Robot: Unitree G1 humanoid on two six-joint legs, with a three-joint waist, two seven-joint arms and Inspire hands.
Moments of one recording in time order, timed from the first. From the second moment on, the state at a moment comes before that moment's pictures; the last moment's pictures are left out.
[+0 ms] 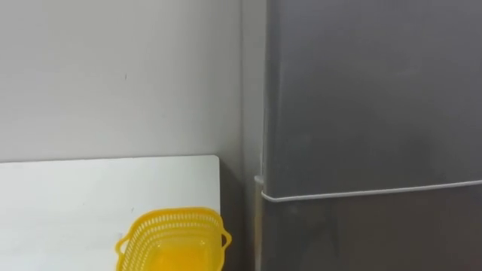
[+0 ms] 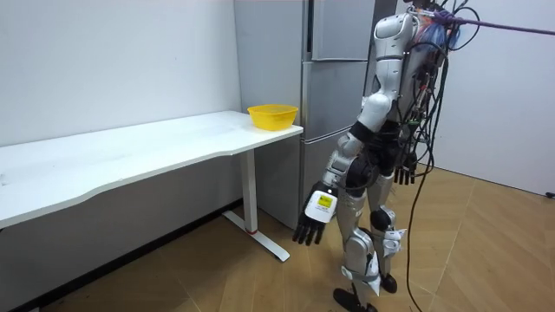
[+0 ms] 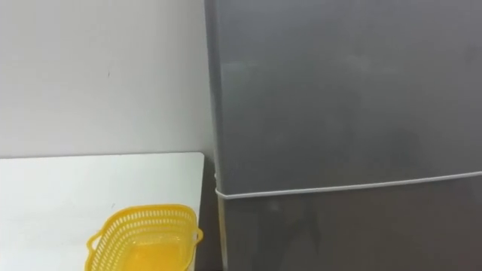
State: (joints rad) left arm 0.21 0.18 0.33 0.94 -0.50 0.16 0.37; right arm 0.14 -0.22 -0.04 1.26 -0.28 0.24 -0.05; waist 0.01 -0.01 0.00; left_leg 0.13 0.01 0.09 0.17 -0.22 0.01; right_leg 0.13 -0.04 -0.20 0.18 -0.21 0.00
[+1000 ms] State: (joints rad) left arm 0.17 0.21 0.37 -0.44 -0.36 -0.02 0.63; right arm 0.18 -0.22 -0.07 1.24 -0.32 0.14 -0.06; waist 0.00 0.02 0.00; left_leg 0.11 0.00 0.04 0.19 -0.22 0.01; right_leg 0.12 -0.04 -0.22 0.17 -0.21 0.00
